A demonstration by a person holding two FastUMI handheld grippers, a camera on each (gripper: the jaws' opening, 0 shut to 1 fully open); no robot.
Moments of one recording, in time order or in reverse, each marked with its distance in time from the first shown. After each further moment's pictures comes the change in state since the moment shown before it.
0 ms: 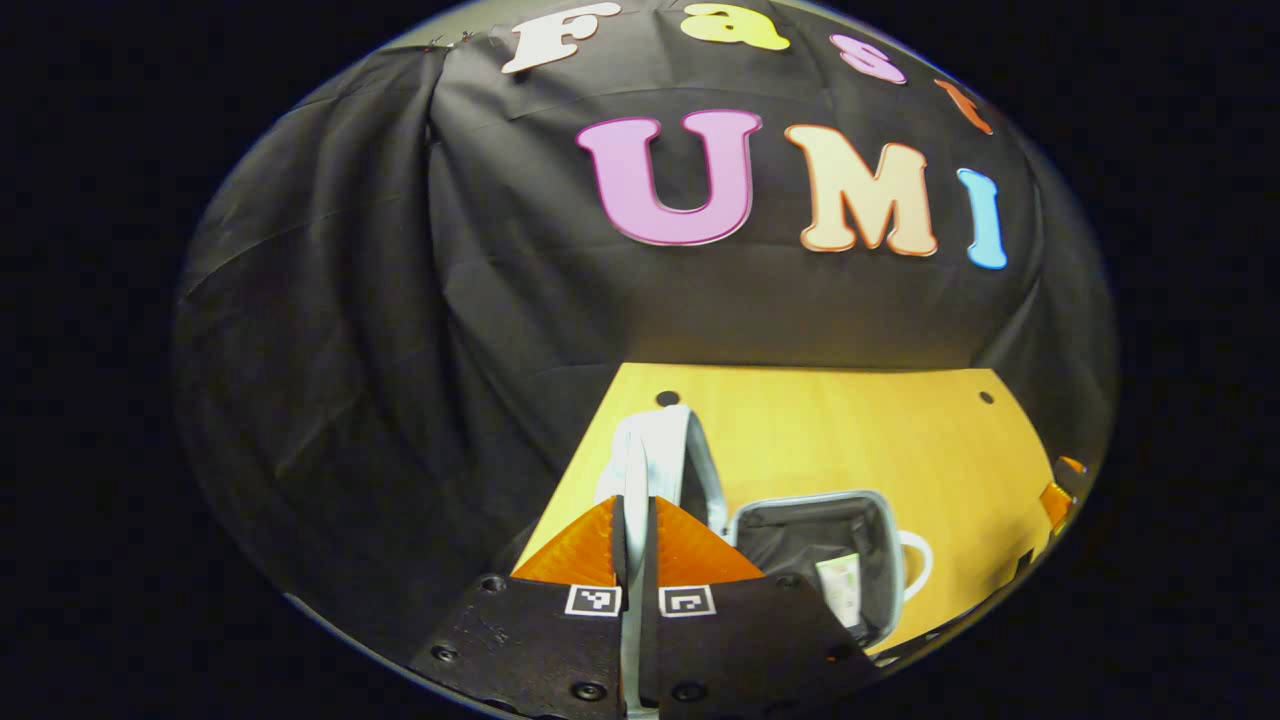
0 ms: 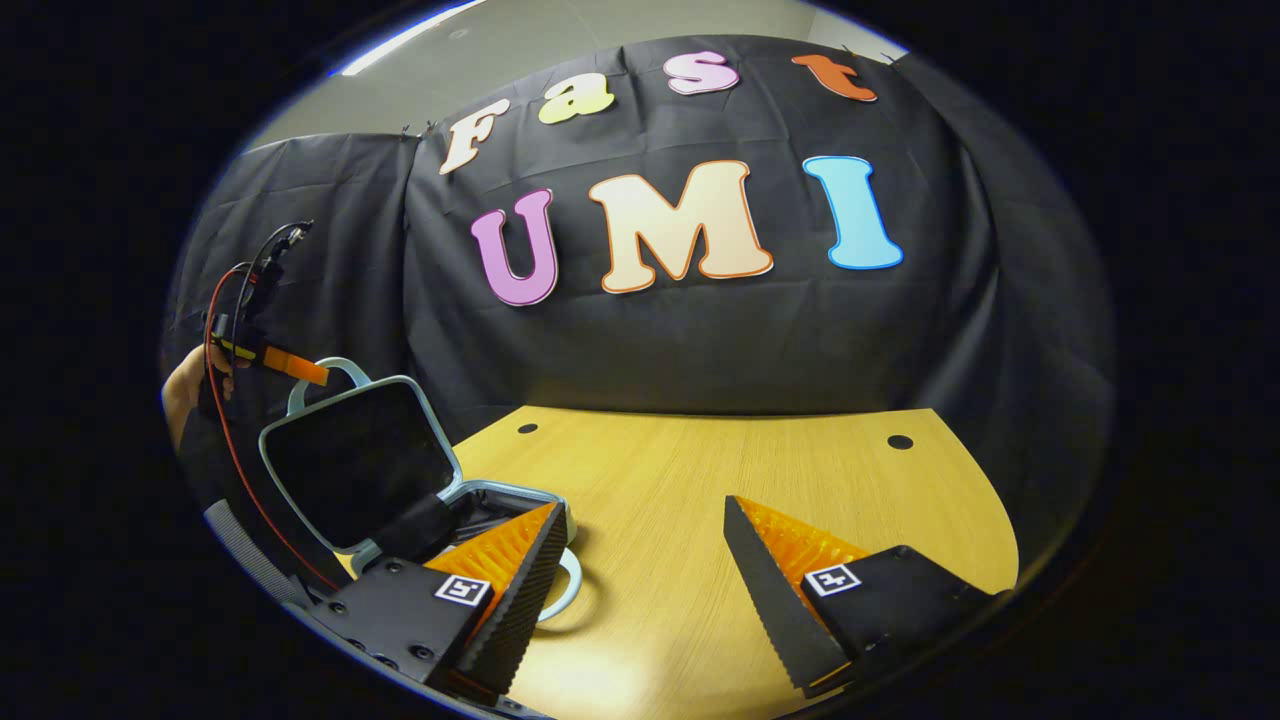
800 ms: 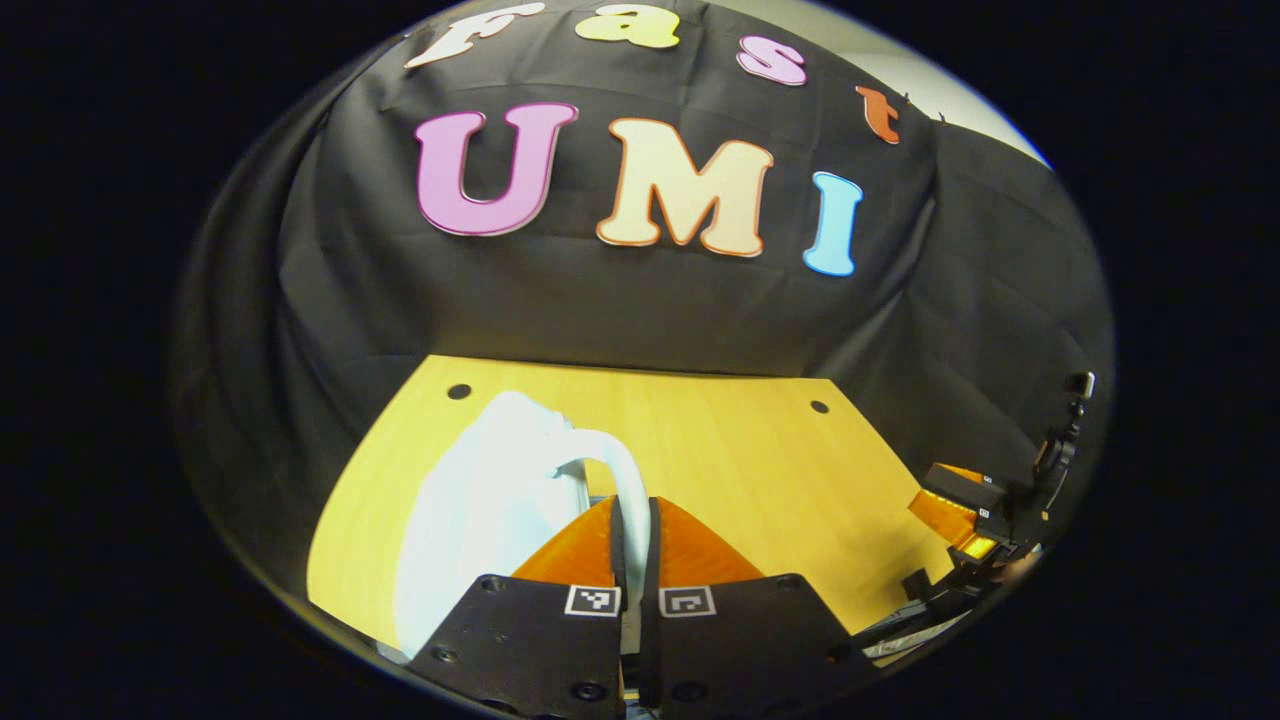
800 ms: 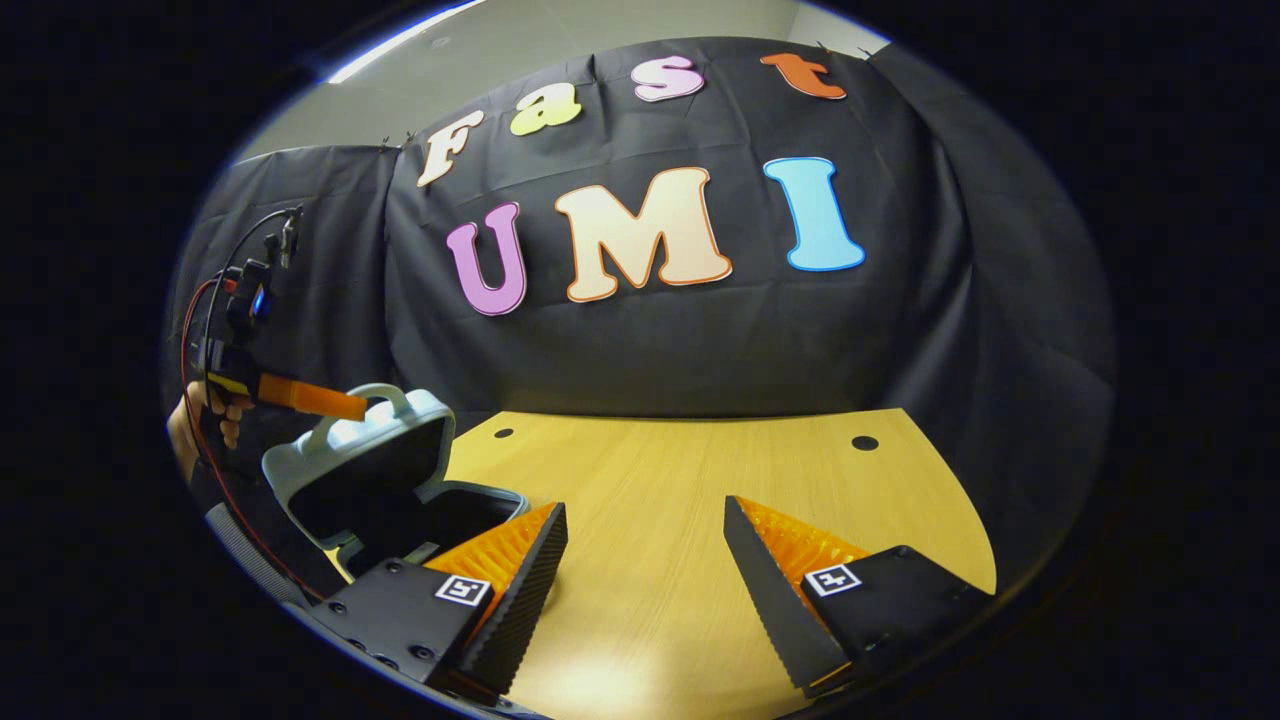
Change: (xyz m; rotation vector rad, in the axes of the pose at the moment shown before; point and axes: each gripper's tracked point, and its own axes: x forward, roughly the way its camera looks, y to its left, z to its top) left arm 0.004 -0.218 -0.050 -0.063 0.001 -0.432; right arm -0.025 -0.064 0.008 0.005 -0.006 -0.048
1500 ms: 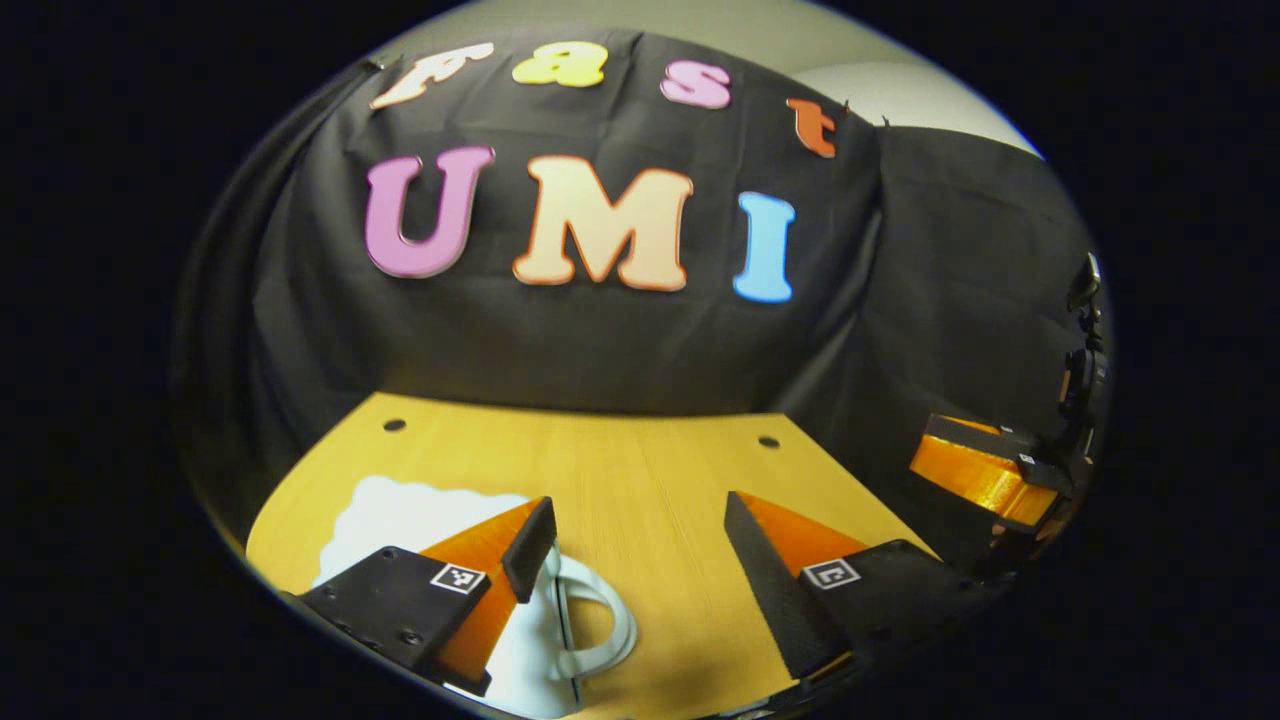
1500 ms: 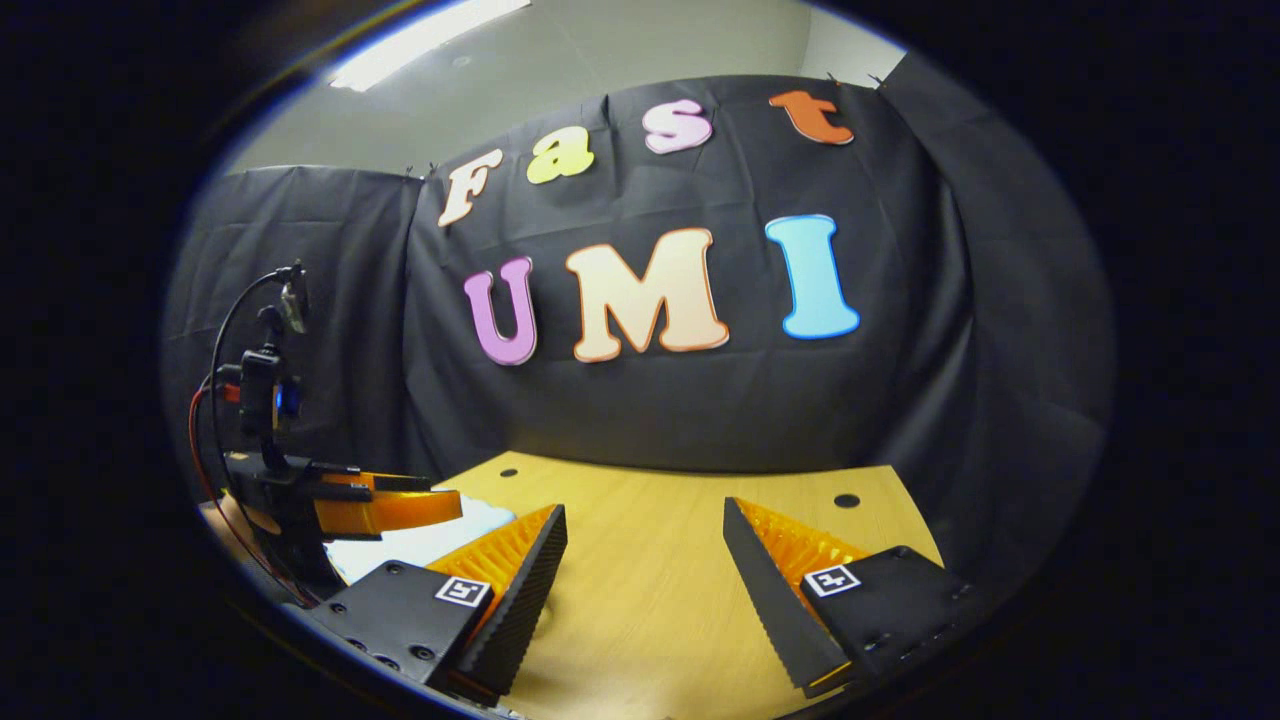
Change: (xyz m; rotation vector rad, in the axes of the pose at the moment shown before) left arm 0.011 -0.108 0.025 0.090 -0.344 0.030; right arm -0.038 -0.019 0.094 -0.037 -0.189 0.070
